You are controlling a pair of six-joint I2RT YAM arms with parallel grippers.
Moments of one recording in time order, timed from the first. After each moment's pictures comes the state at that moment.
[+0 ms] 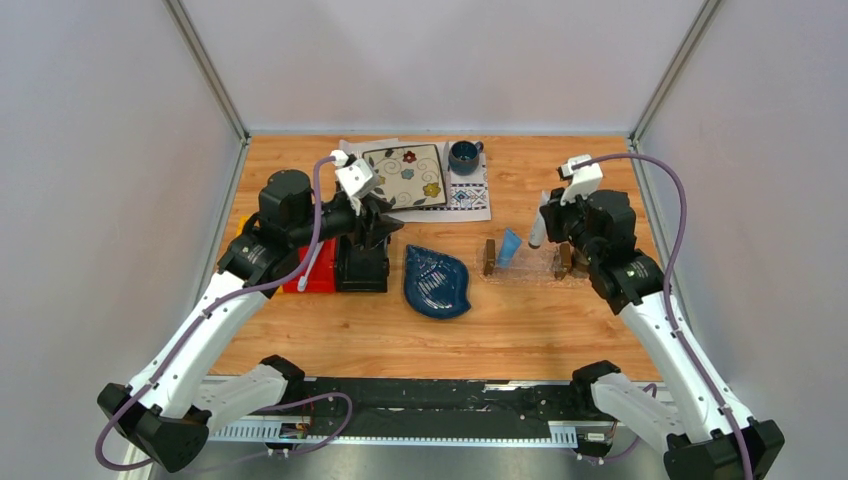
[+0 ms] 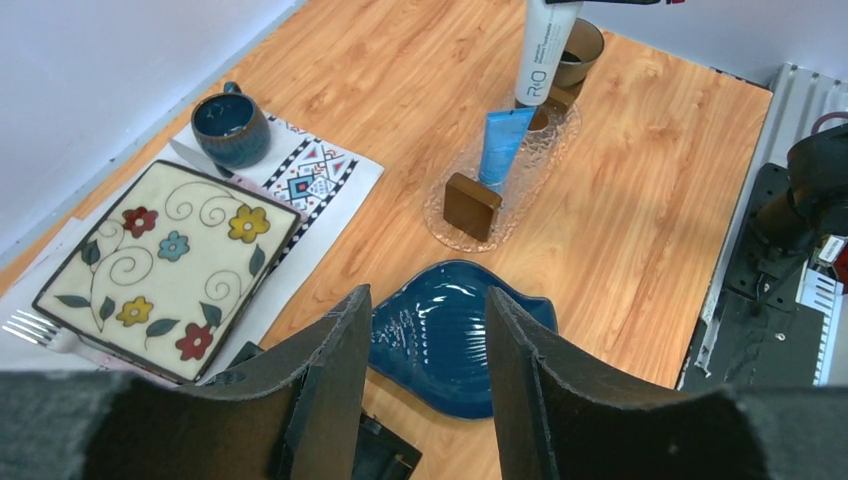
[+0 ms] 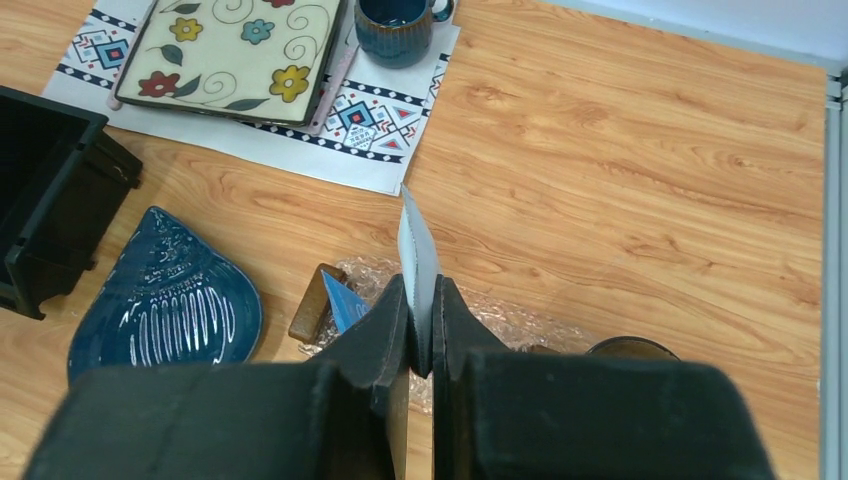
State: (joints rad) left arm -0.50 1.01 1.13 -0.36 0.53 0.13; right arm 0.32 0.90 0.93 -0.35 0.02 0.00
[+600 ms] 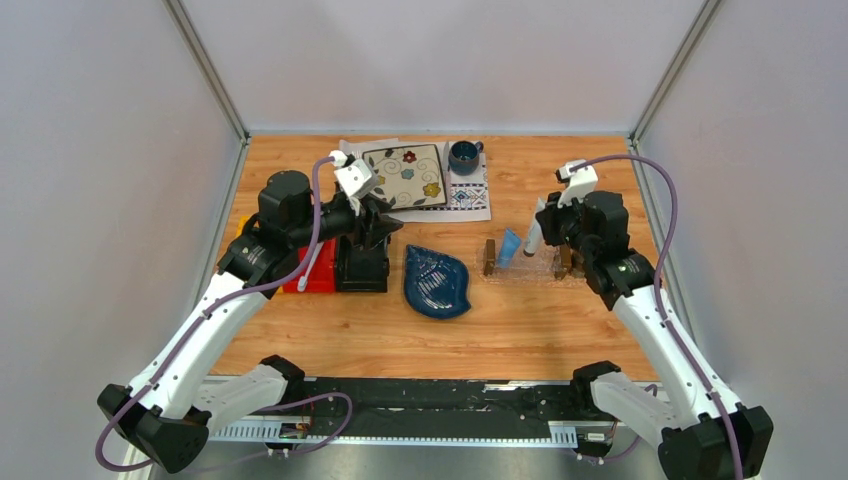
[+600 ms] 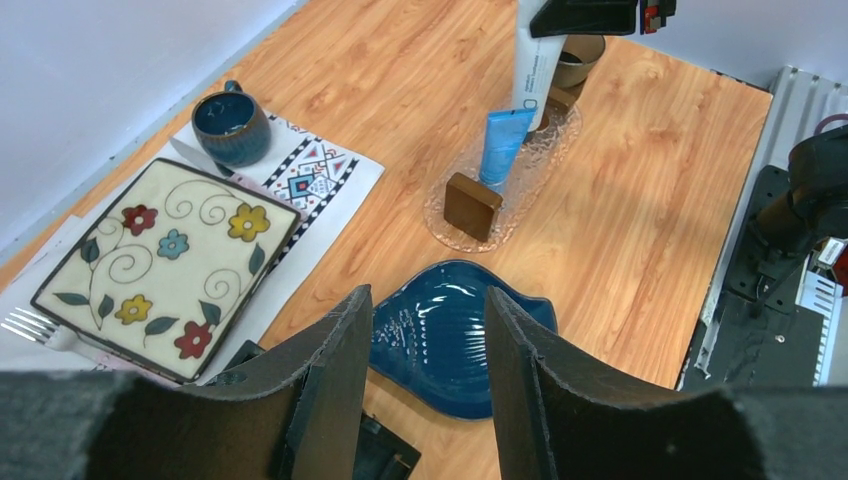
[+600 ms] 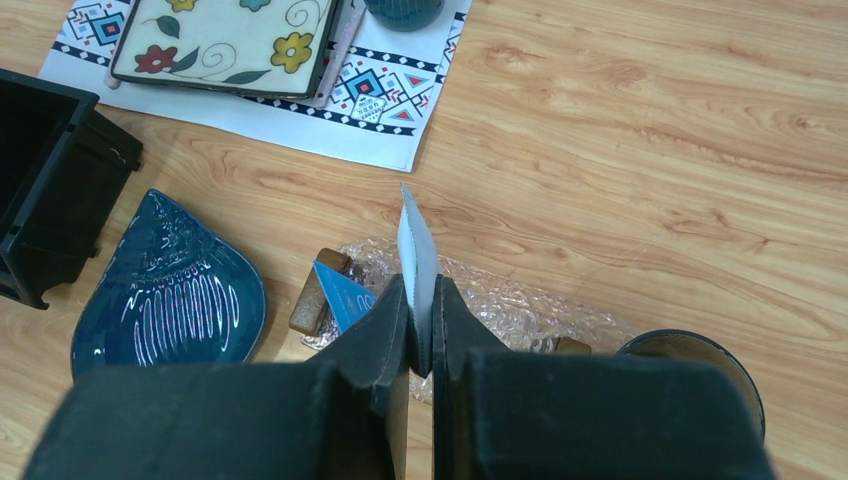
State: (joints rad) left arm -0.50 1.00 1.12 -0.35 0.53 0.12; right arm 0.28 0.95 0.86 -0.29 -0.06 0.04
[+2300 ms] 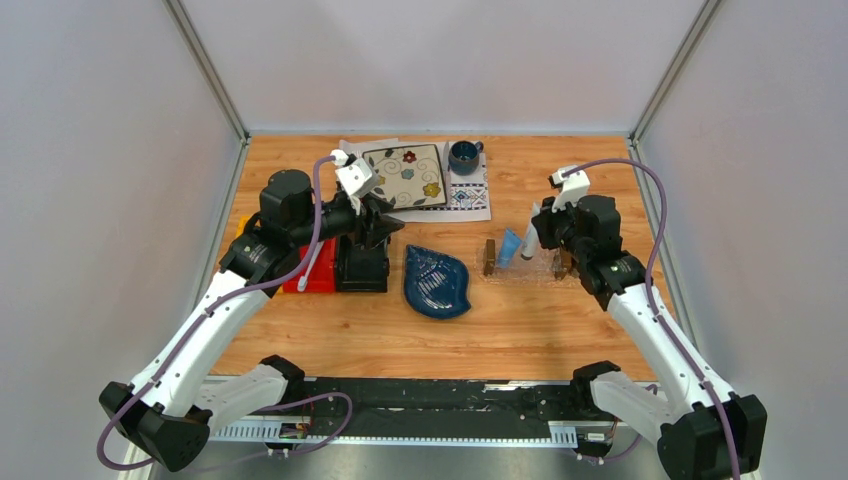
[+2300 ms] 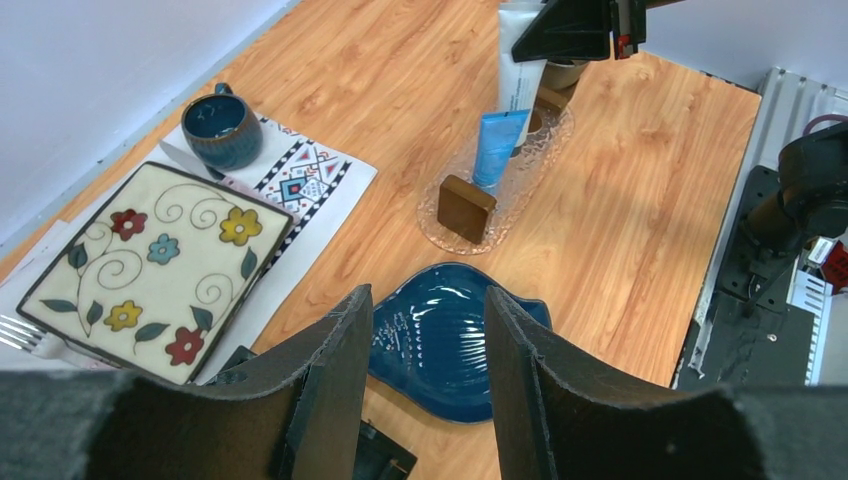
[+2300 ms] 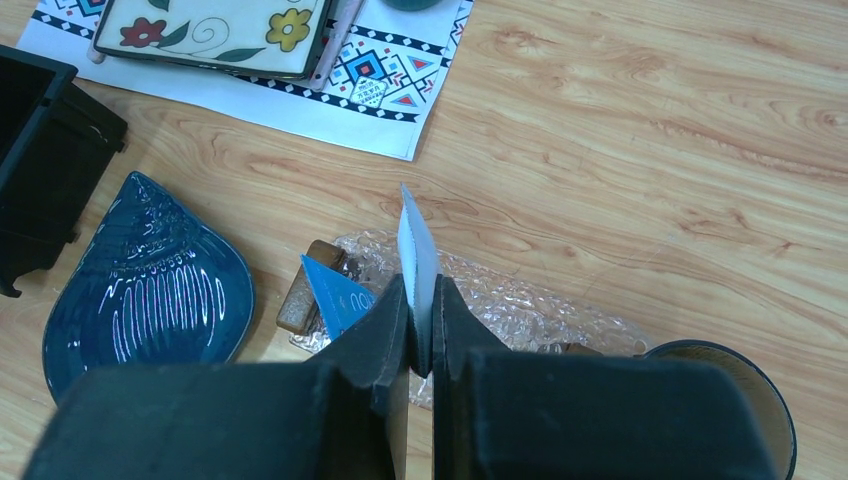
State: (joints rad) left arm -0.49 1.01 1.11 -0.34 0.55 0.12; right arm 0.27 0.97 0.80 -0.22 -0.08 0.02
